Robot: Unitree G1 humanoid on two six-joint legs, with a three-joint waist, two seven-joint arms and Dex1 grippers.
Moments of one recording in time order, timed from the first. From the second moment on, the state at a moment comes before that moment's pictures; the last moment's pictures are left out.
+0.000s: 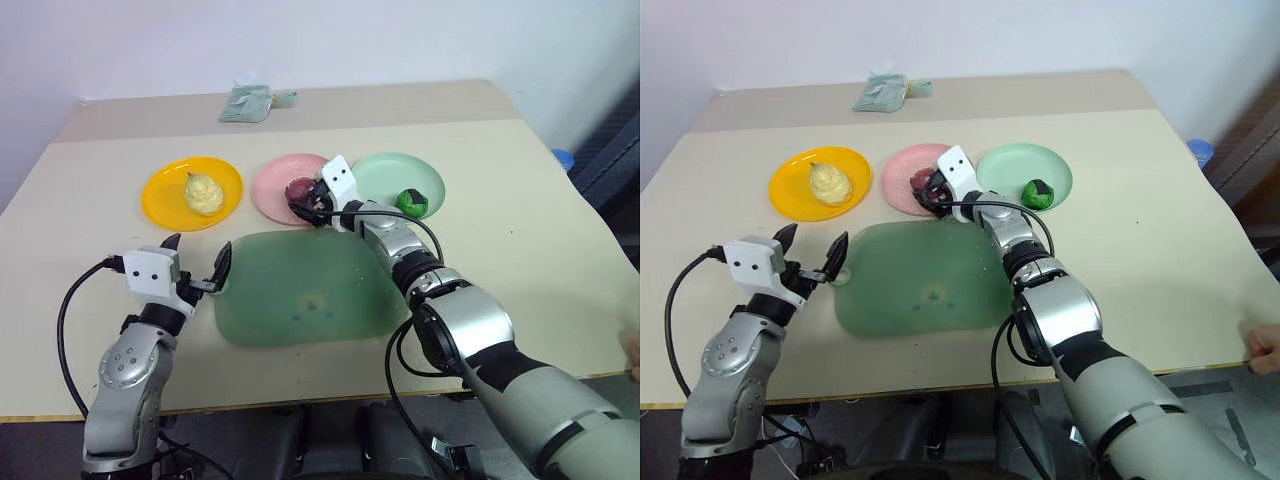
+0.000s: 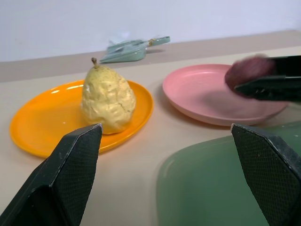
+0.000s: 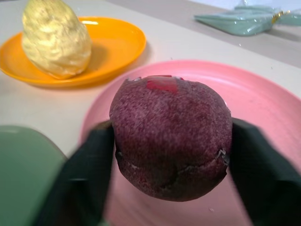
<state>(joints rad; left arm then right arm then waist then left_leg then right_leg) 0.11 0.28 0.20 -0.48 -0.28 0.25 -0.23 -1.16 -0.04 0.05 1.31 0.01 -0.21 0.55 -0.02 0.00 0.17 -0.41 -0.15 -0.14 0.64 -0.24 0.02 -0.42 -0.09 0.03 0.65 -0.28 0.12</state>
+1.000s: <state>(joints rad) 0.23 0.59 0.37 -0.35 -0.51 0.24 -0.75 0.08 -0.56 -0.28 -0.41 0.37 0.44 0.71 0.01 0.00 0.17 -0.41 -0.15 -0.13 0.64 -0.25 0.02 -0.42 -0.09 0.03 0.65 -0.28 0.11</state>
